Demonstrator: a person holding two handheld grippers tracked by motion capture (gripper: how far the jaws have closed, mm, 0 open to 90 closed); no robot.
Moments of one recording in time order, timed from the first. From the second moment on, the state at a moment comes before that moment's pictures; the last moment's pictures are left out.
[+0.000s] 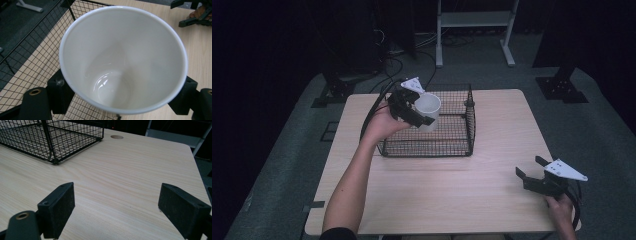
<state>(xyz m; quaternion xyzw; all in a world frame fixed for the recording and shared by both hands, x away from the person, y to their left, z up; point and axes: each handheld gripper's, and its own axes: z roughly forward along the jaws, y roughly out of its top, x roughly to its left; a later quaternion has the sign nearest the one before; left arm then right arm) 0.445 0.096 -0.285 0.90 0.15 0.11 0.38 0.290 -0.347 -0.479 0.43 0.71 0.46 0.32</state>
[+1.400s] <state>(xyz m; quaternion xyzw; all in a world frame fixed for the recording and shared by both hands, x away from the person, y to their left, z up) 0.505 0.073 -0.345 0.91 0.18 0.07 0.36 0.290 -0.349 -0.479 0.43 0.70 0.46 0.32</state>
